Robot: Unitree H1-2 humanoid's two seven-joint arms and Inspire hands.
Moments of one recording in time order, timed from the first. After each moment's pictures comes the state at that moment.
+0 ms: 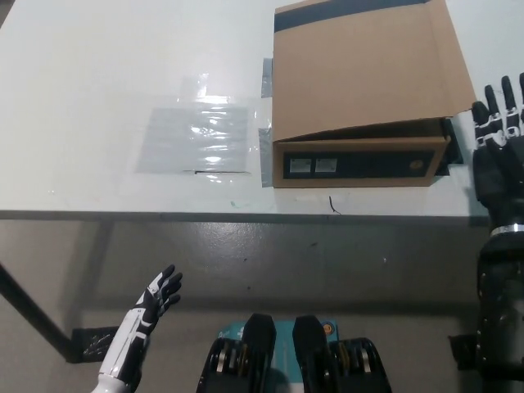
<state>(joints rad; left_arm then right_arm) 0.03 0.15 -0.04 0.13 -0.01 -0.33 -0.13 -0.51 0.01 -0.34 0.22 0.74 -0.01 0.02</state>
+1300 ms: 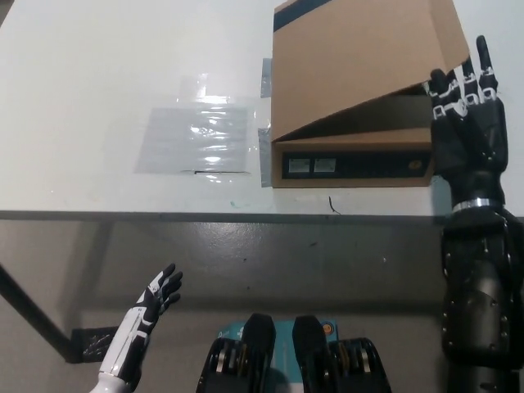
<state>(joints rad) 0.02 0.16 -0.04 0.13 0.00 -0.33 -0.13 -0.59 0.11 -0.30 0.12 0.72 0.07 -0.03</state>
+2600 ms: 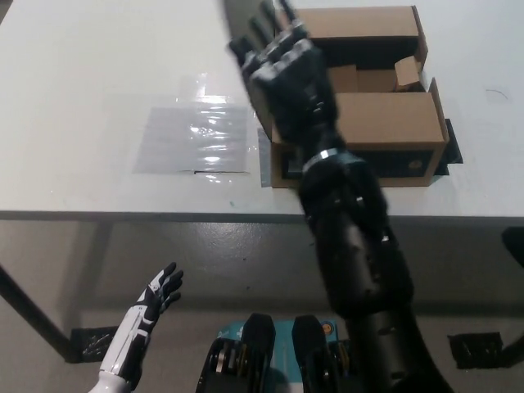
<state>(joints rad) 0.02 0.16 -0.05 0.13 0.00 -0.33 -0.13 -0.80 0.27 -0.03 0.43 0.53 0.04 -0.01</state>
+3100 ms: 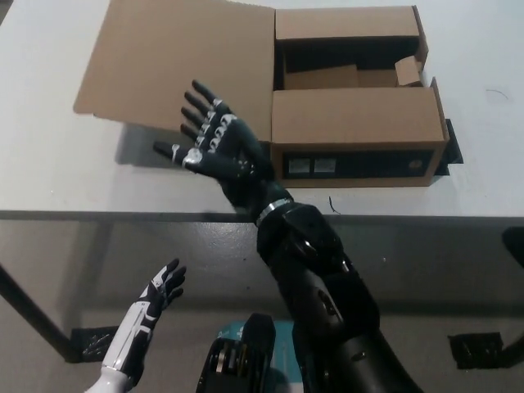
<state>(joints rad) 0.00 0.16 -0.06 0.13 0.00 -0.32 -0.13 -0.75 0.27 0.11 0.59 0.39 0.04 0.07</state>
